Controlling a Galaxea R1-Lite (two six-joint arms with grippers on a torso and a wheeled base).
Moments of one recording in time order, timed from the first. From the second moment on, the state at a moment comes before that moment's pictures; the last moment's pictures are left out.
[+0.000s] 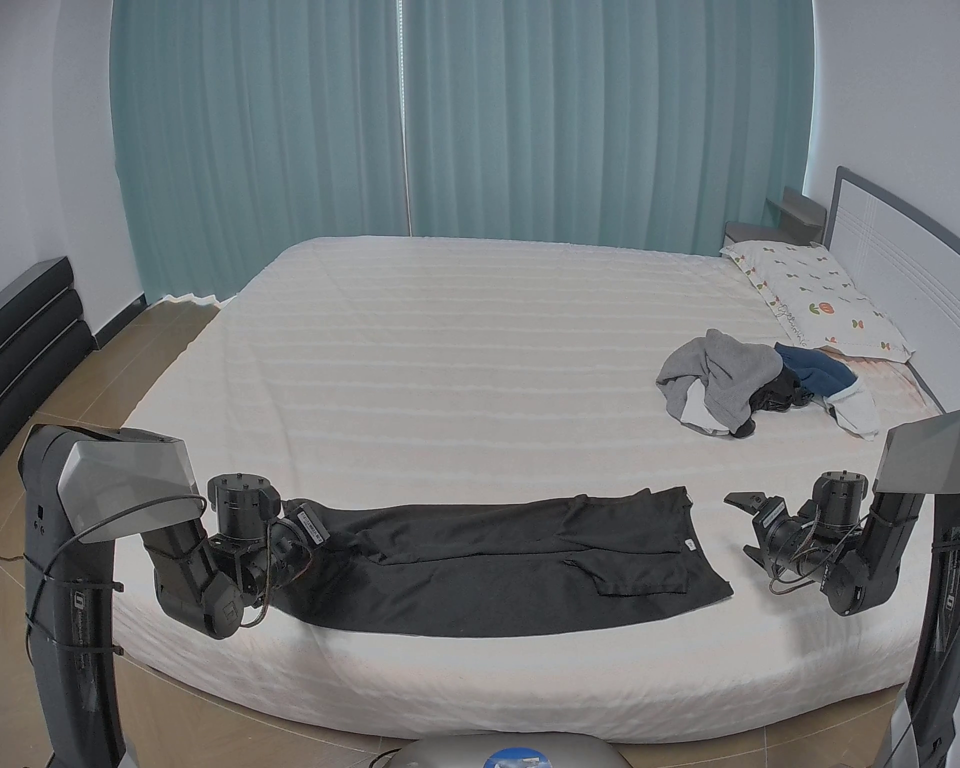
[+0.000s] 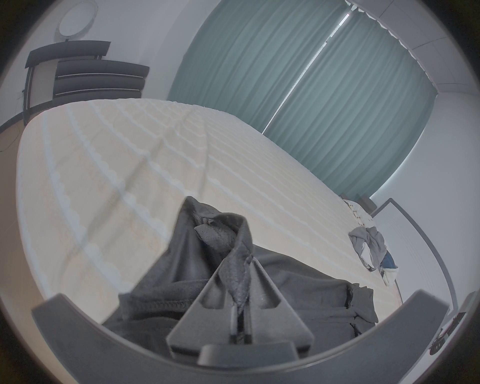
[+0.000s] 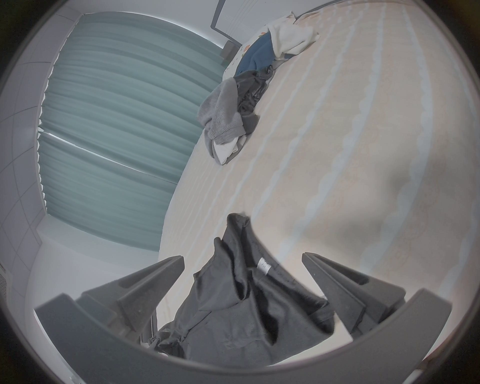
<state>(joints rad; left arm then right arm) -0.18 2.38 -0.67 -1.23 0.08 -0.67 -0.06 2.36 -0.55 -1.35 0.26 1.00</state>
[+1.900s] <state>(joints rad) -0.64 2.41 -1.40 -0.33 0.30 -0.91 -0.04 2.37 -0.53 -1.35 0.25 0.99</state>
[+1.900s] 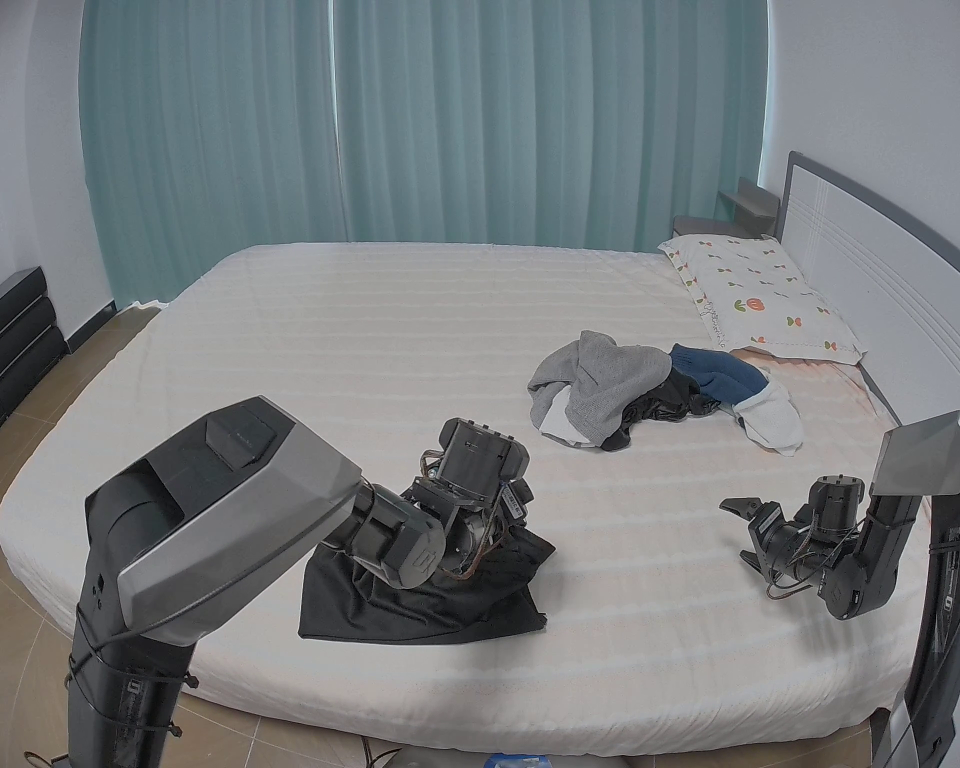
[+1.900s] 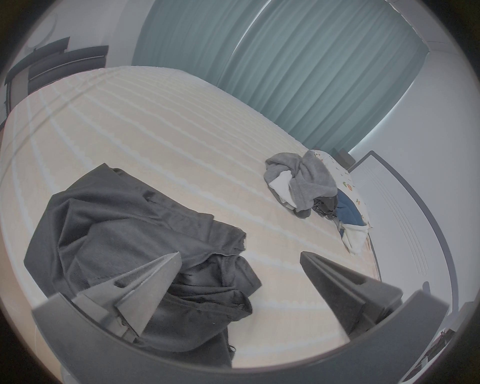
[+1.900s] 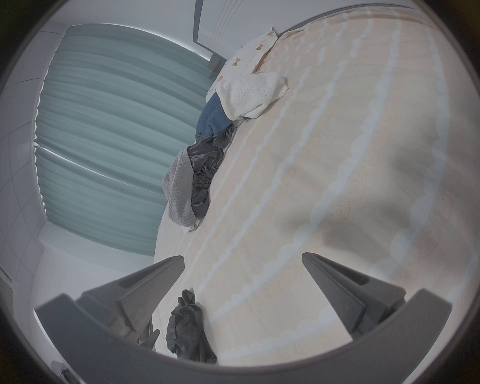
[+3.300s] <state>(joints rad) -0.15 2.14 -0.69 -0.76 -0.13 -1.11 0.13 2.30 -0.48 -1.36 0.20 0.97</state>
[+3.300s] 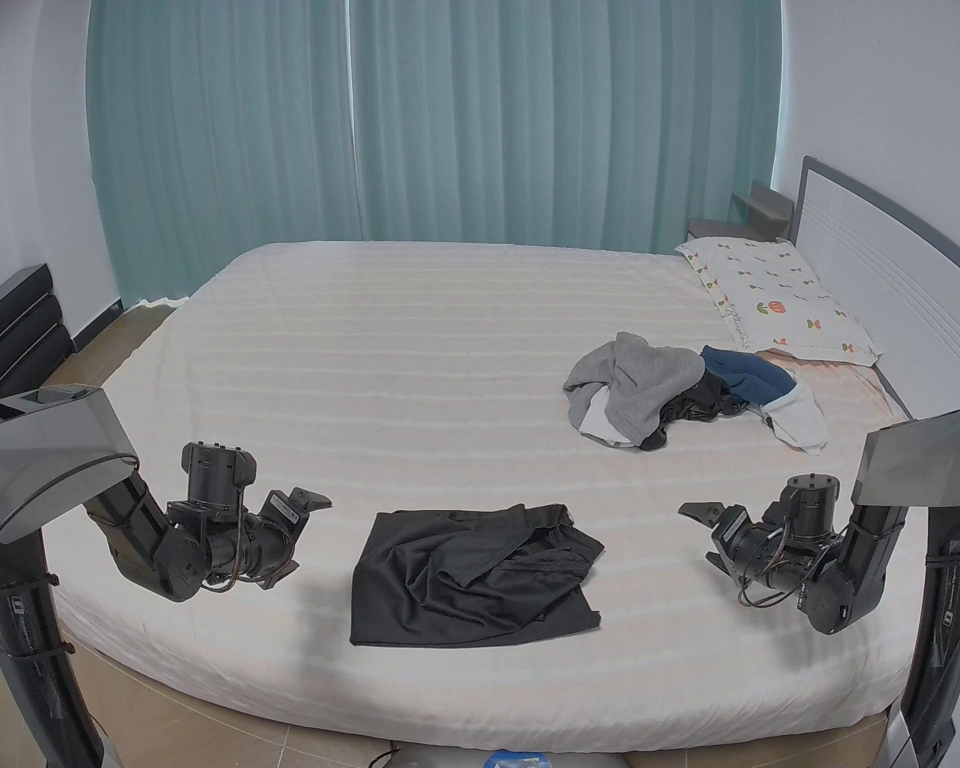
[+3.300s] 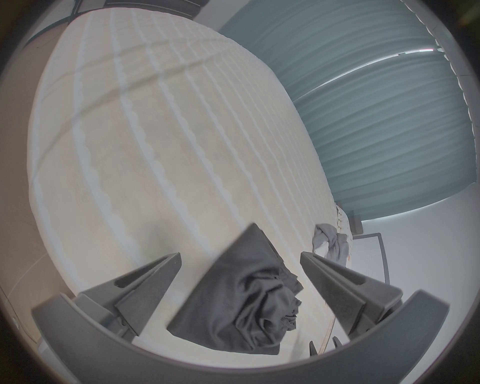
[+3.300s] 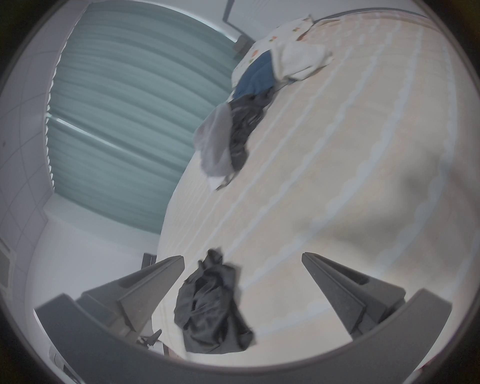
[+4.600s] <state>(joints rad) -0.14 2.19 -0.71 -0.77 -0.13 -1.10 0.43 2.30 -0.71 -1.01 0.21 0.82</state>
